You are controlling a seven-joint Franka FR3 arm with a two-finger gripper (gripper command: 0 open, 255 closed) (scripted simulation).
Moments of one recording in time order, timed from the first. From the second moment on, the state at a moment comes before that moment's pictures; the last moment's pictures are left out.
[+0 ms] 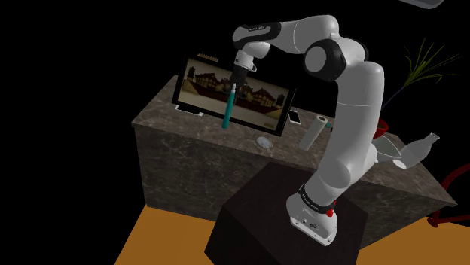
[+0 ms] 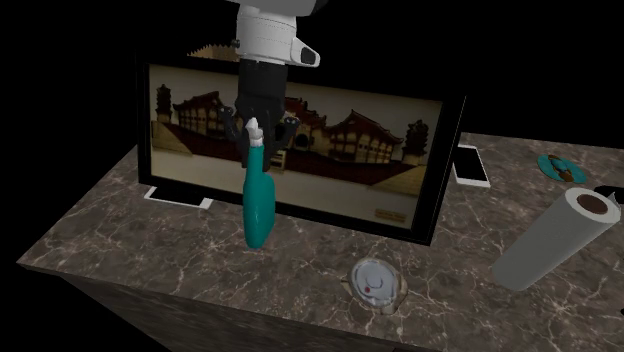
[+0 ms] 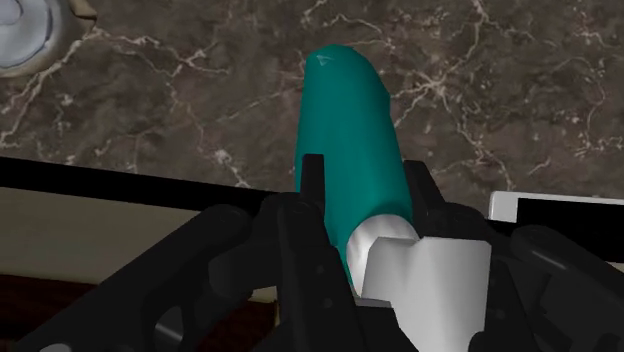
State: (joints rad) arm -0.21 0.47 -0.13 -1.57 0.38 1.68 0.49
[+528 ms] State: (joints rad) arm -0.19 0.42 -0.12 -1.64 0.37 1.70 0.53
